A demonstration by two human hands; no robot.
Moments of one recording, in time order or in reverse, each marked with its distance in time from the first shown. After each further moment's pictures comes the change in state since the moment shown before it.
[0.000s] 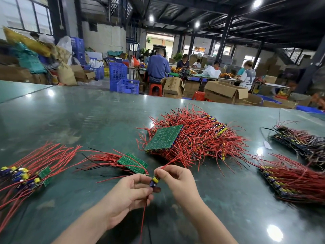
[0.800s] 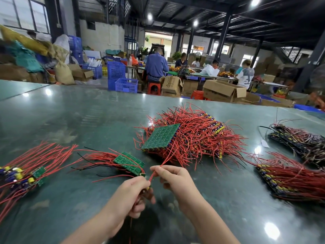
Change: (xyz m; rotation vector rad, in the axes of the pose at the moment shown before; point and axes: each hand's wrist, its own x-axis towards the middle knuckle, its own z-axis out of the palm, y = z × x) left_hand -0.004 -0.006 0.017 0.223 0.089 0.066; right_hand -0.002 -0.007 -0.007 0.142 -0.119 0.205
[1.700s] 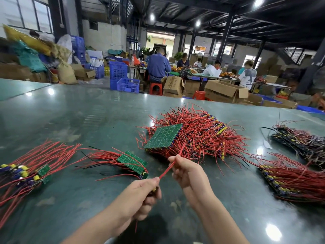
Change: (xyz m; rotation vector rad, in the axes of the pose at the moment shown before) left_hand -0.013 0.012 0.008 0.018 -0.115 -0.065; right_hand 0.009 -0.006 -0.014 0.451 0.133 0.068
